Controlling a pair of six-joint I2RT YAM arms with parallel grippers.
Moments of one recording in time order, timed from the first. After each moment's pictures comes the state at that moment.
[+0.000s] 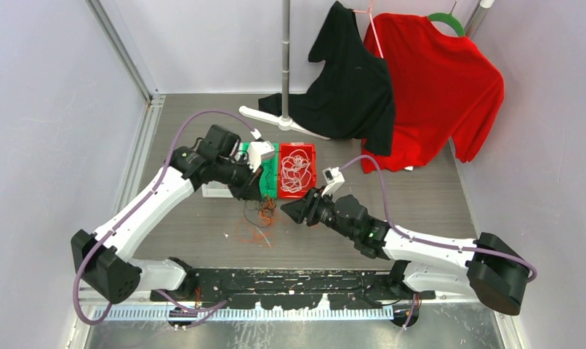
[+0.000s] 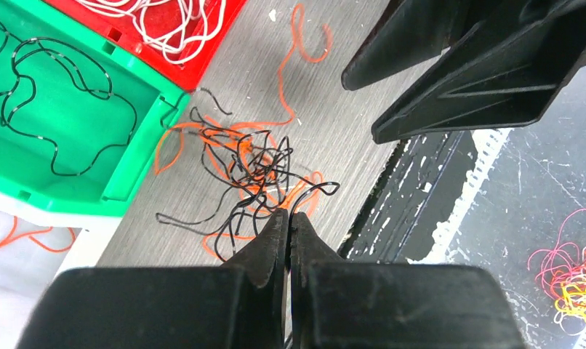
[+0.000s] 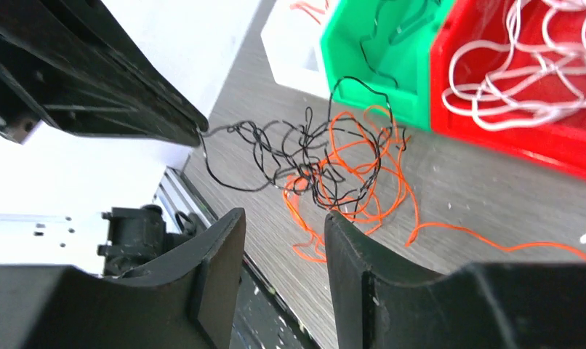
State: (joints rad) left arm -0.56 1.30 1.22 -0.89 0.52 0.24; right arm 1.00 1.08 0.41 0.48 0.10 0.85
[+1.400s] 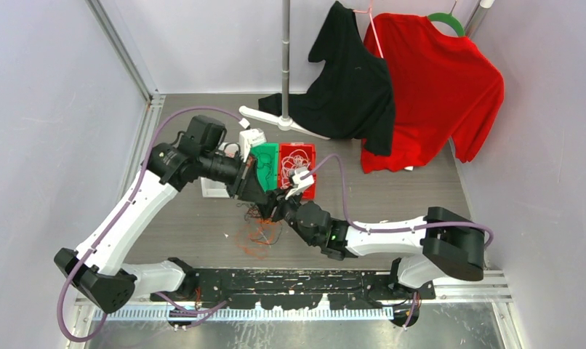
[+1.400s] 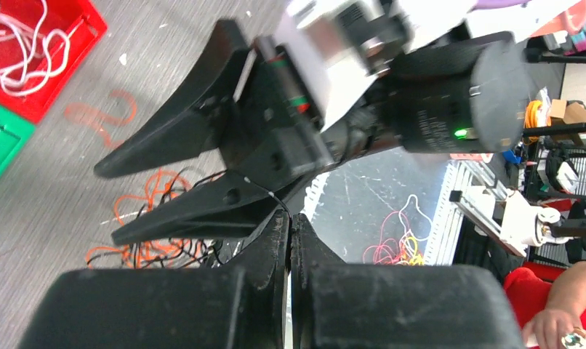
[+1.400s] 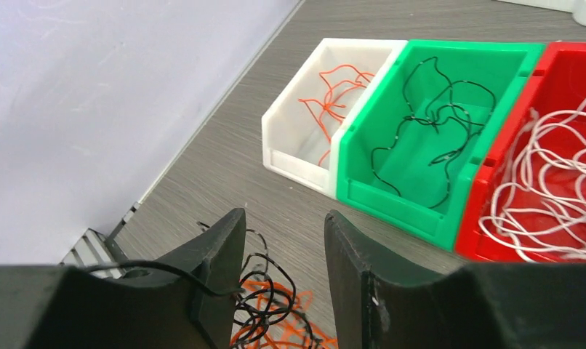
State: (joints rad) left arm -0.56 1.21 1.36 -1.00 0.79 -0.05; right arm 1.23 1.40 0.64 0.71 0.56 0.51
